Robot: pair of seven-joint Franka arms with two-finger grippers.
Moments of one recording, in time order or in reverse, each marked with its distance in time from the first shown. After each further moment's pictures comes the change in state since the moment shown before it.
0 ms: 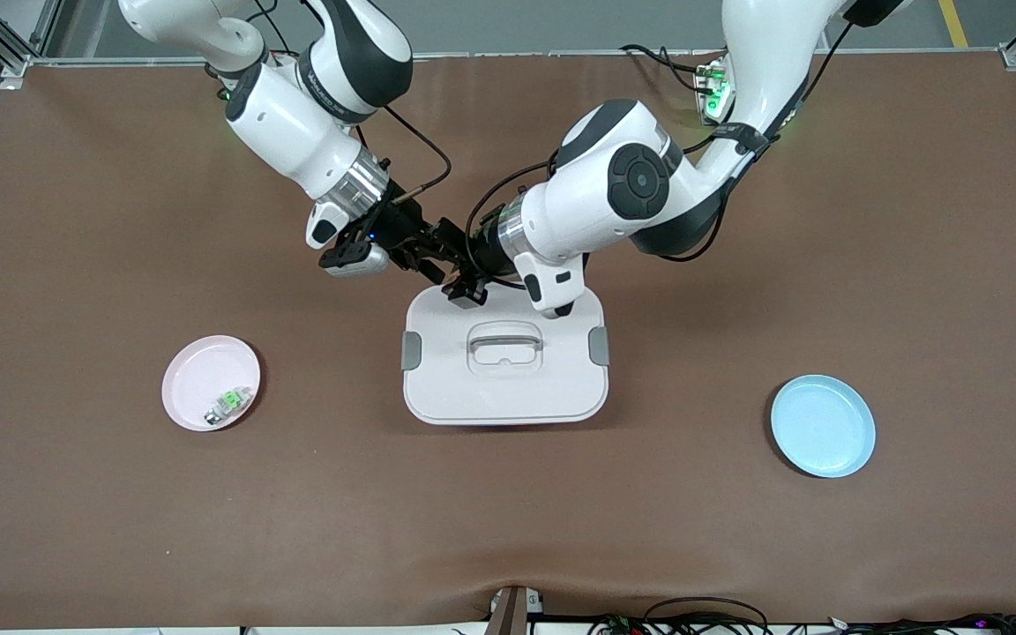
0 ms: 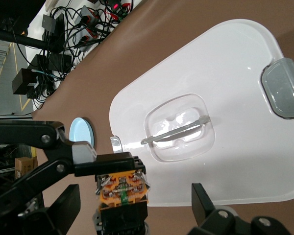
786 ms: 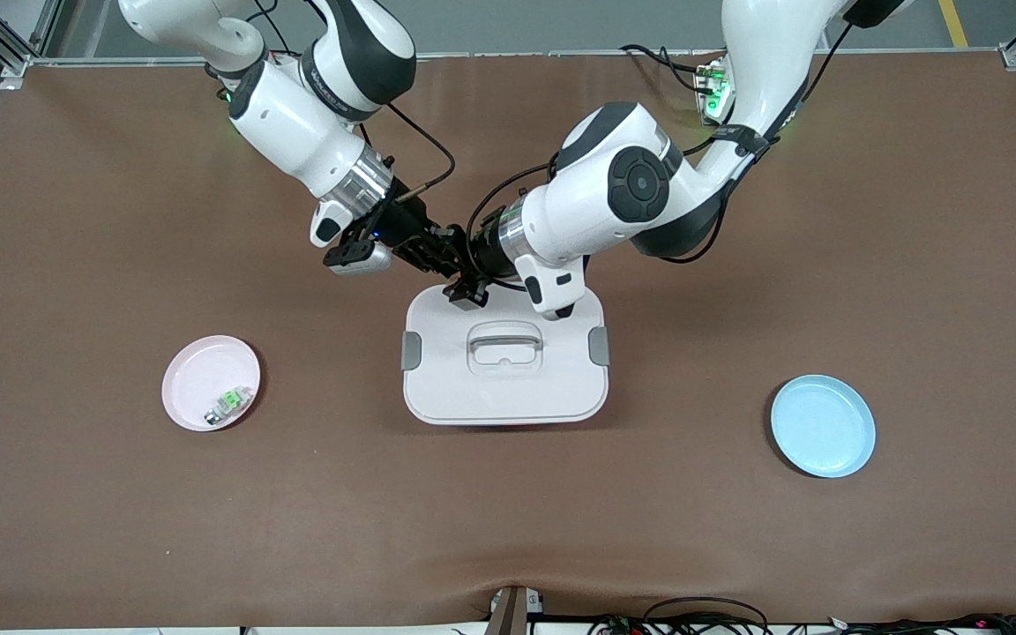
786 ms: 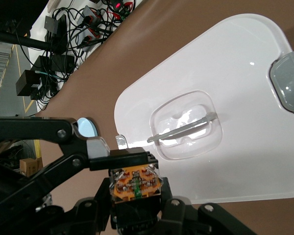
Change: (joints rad) left arm 0.000 0.003 0.002 0.001 0.000 -0.001 0.000; right arm 0.009 0.005 -0.001 0.016 0.007 0.000 0.024
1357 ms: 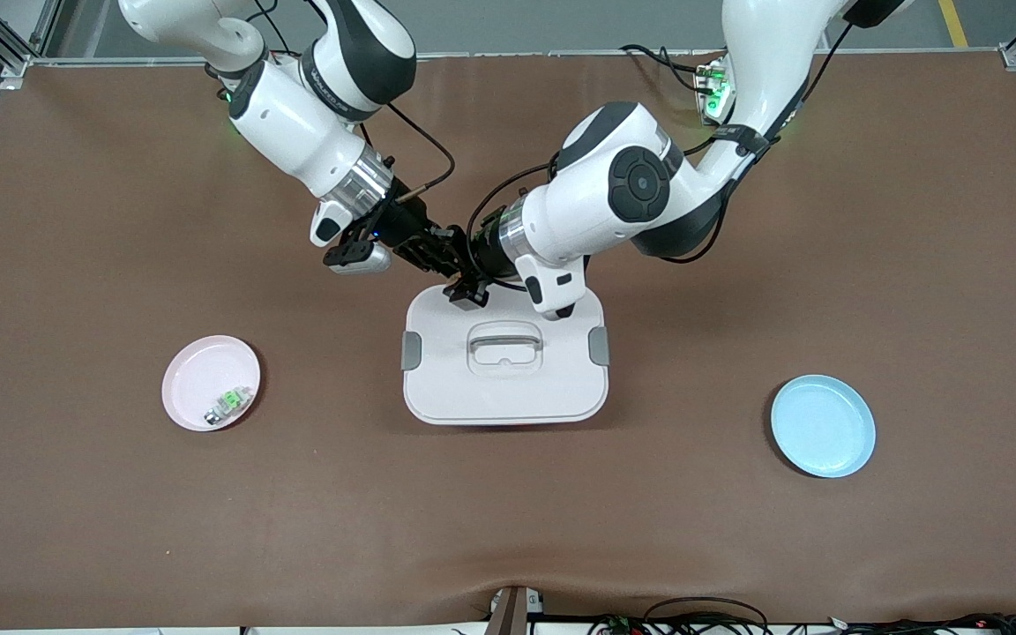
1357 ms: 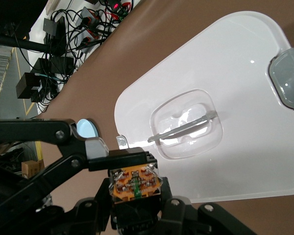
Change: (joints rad) left arm 0.000 0.000 0.000 0.002 0.000 -0.002 0.000; right arm 0.001 0.000 0.000 0.003 0.000 -0.001 0.025
